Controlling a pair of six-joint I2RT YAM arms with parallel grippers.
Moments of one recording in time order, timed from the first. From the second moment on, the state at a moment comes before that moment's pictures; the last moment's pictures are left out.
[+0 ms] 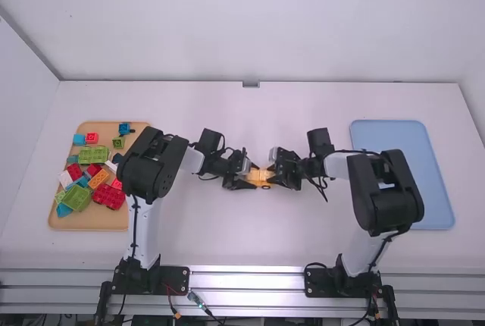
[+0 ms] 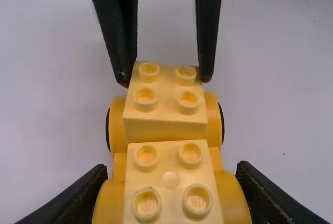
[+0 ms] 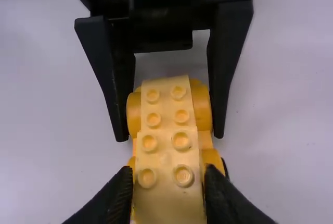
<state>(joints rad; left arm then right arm) -0.30 2.18 0.96 0.17 1.12 1.08 0.19 1.87 0.80 -0.17 -0.93 -1.08</state>
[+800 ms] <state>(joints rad) -0.30 2.18 0.96 0.17 1.12 1.09 0.25 1.88 0.80 -0.08 -0.94 -1.10</state>
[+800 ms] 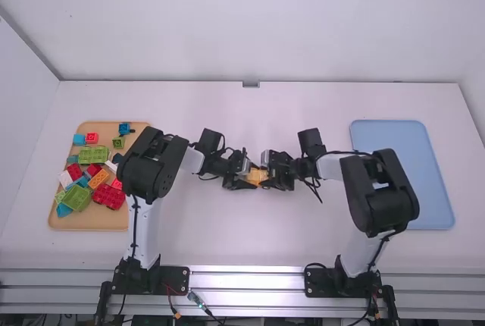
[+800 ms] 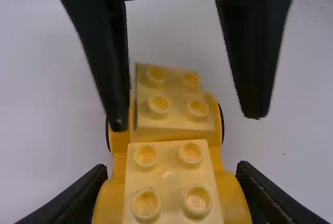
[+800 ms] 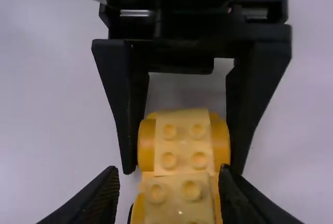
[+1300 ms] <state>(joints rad) -0.30 2.18 0.96 0.17 1.12 1.08 0.22 1.95 0.76 0.05 -0.99 -1.08</state>
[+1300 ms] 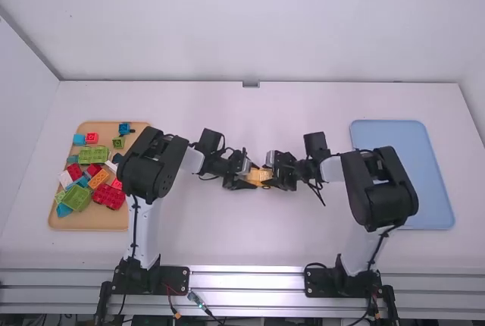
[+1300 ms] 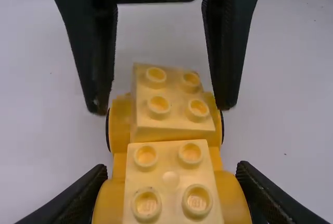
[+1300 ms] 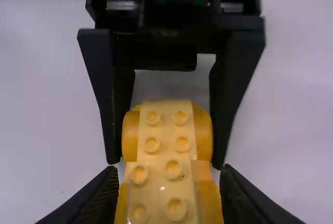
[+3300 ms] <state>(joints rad) -0.30 2.18 0.96 0.16 1.12 1.07 0.13 2.08 0.95 -0.05 -1.34 -1.15</state>
